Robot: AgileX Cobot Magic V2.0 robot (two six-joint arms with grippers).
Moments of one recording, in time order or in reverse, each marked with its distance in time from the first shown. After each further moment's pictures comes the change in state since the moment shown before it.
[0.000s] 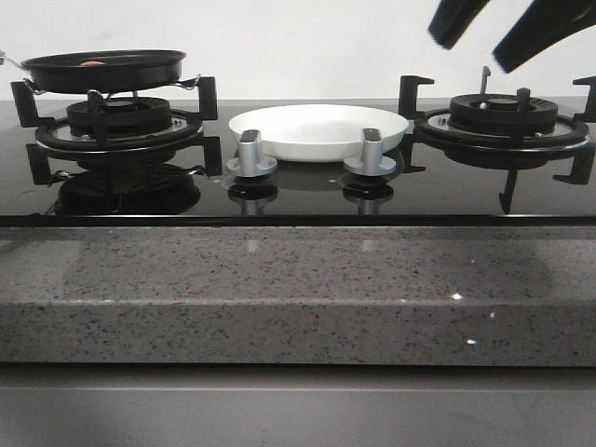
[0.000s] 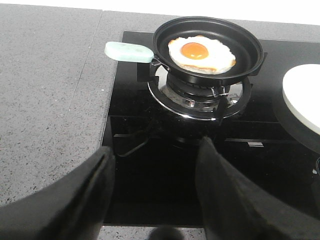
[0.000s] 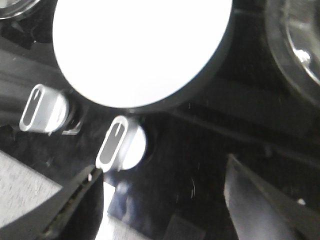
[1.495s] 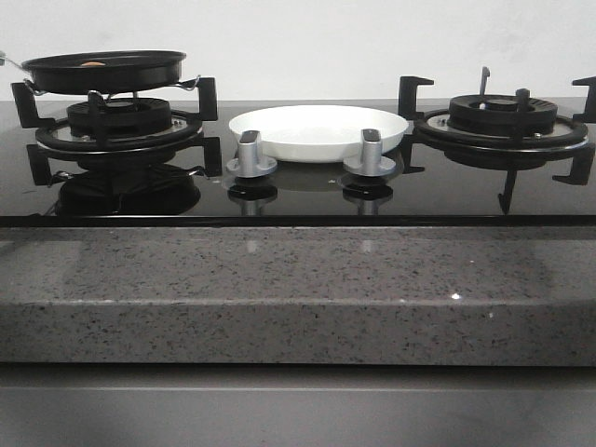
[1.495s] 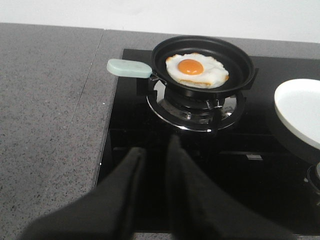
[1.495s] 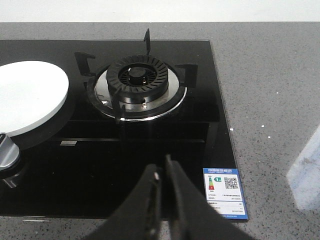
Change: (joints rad) left arm 0.000 -0.052 0.000 0.000 -0.002 0.000; right arm -0.164 -0.988 0.678 -0.445 -0.384 0.252
